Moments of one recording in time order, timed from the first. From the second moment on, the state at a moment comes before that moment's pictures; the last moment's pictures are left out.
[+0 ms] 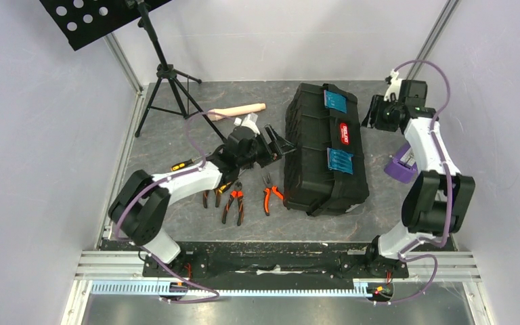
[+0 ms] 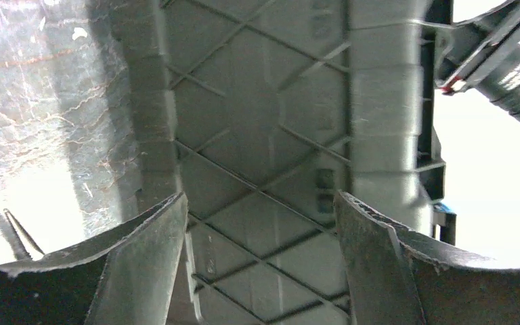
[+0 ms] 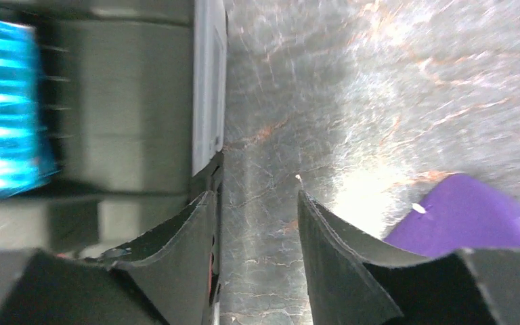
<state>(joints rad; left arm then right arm) -0.69 1.62 0.89 0.39 0.18 -1.10 -0.17 1.65 1.35 -0.57 -0.28 0.03</state>
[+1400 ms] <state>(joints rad) -0.84 1.51 1.08 0.02 0.03 -0.99 -0.07 1.51 1.00 0.09 -0.63 0.32</state>
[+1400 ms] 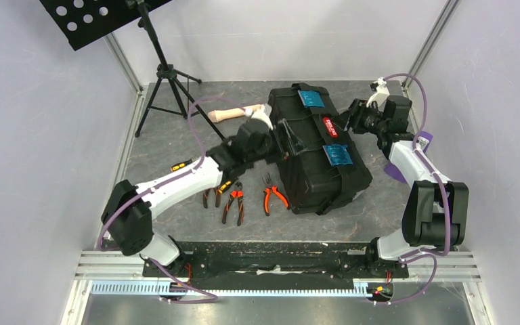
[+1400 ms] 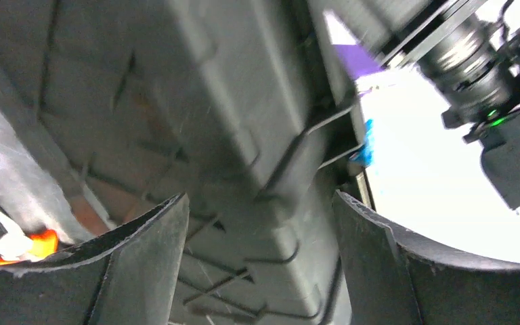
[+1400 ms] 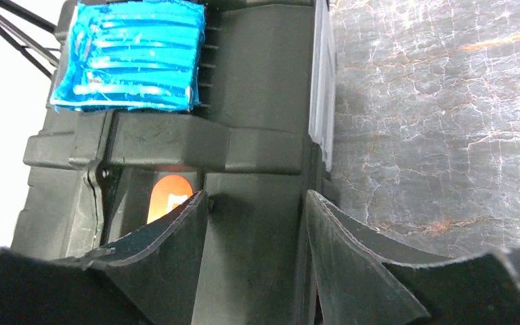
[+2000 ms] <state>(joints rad) -0.63 1.76 1.55 -0.35 -0.07 -0.81 0.03 1.48 1.15 -0.19 -0.44 0.08</state>
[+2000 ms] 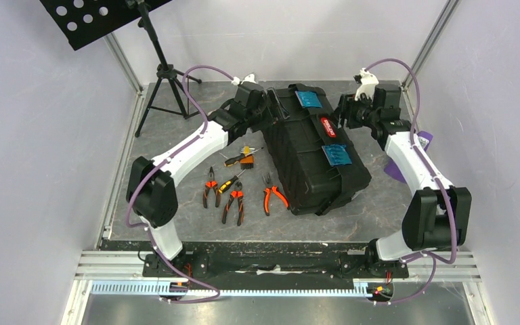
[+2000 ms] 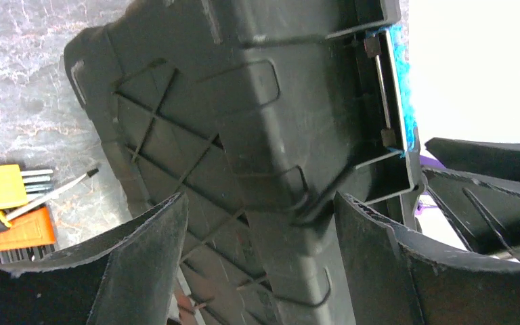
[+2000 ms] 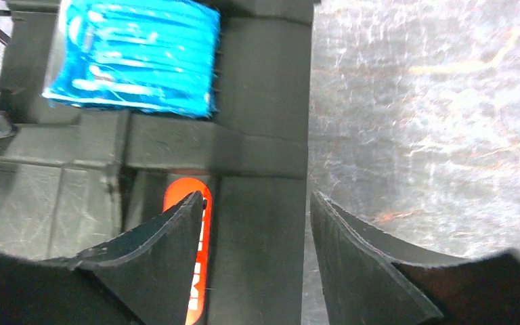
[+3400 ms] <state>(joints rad) -0.60 1.79 1.37 0.00 0.02 -0.85 0.42 1.70 1.49 -0.25 0.11 -0.15</state>
